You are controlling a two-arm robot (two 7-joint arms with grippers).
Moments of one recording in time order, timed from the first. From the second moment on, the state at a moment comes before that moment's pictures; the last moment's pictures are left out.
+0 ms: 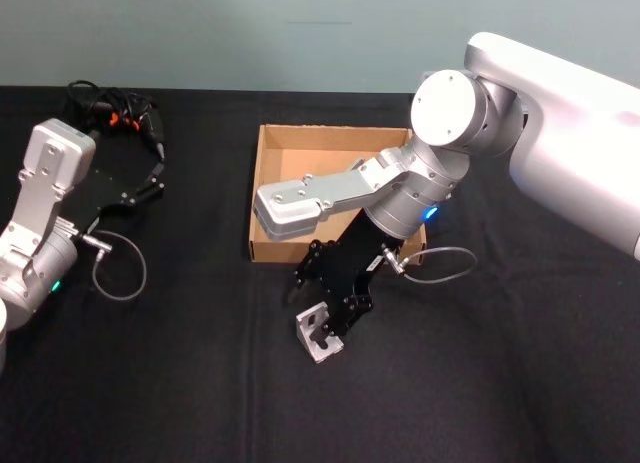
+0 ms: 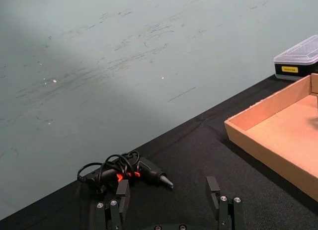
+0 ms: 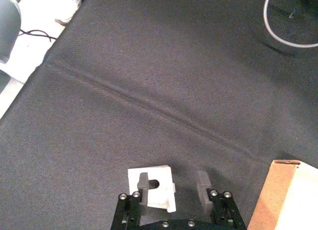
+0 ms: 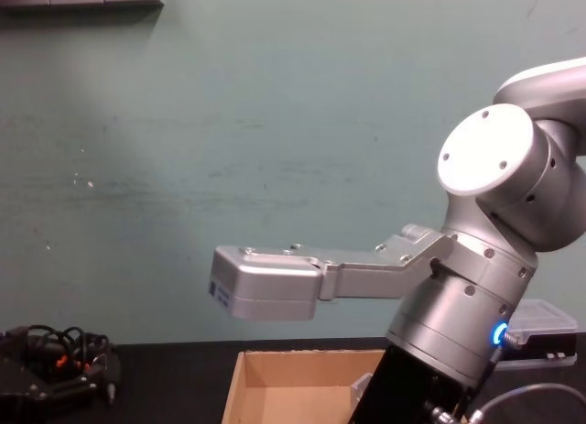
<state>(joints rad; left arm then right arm) -0.20 0.60 0.45 -1.41 -0.25 -0.12 0.03 1.08 0.29 -1.25 -1.03 0.05 0.07 1.28</state>
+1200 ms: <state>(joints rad) -0.20 0.60 0.45 -1.41 -0.25 -0.12 0.03 1.07 0.39 -1.15 -1.20 0.17 0.14 1.24</state>
